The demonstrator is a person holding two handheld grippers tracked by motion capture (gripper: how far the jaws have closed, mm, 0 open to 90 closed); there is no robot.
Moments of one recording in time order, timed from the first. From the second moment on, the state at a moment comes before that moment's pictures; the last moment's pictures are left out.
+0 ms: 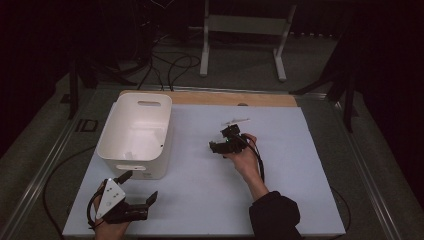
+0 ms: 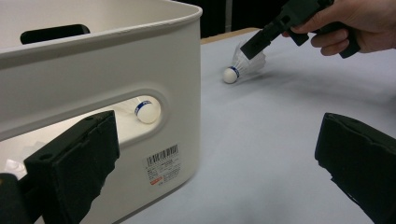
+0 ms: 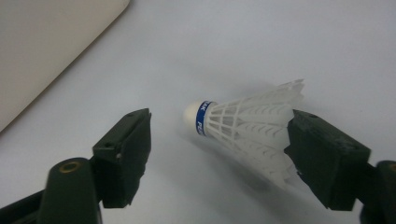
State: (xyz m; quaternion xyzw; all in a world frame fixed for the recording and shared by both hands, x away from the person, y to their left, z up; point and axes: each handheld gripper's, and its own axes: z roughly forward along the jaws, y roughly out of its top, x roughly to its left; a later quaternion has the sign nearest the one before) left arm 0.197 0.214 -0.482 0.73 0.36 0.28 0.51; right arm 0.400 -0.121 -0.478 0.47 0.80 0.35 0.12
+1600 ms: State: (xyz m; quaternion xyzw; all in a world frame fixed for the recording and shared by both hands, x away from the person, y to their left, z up) left arm 0.197 0.214 -0.482 0.73 0.36 0.28 0.51; right arm 0.392 -0.102 -0.473 0.42 0.82 0.35 0.13
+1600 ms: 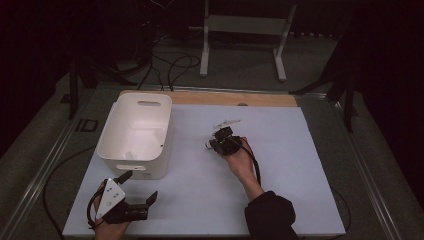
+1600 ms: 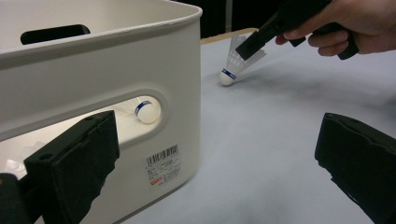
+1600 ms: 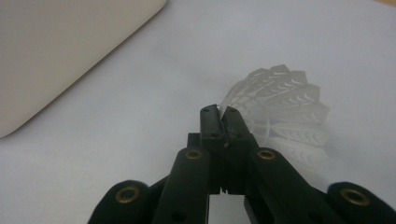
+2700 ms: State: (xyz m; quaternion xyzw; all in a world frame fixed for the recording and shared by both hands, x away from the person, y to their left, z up) left arm 0.197 0.214 -0.482 0.73 0.36 0.28 0.51; right arm 0.380 -0.100 -0.461 0.42 0.82 0.37 0.14
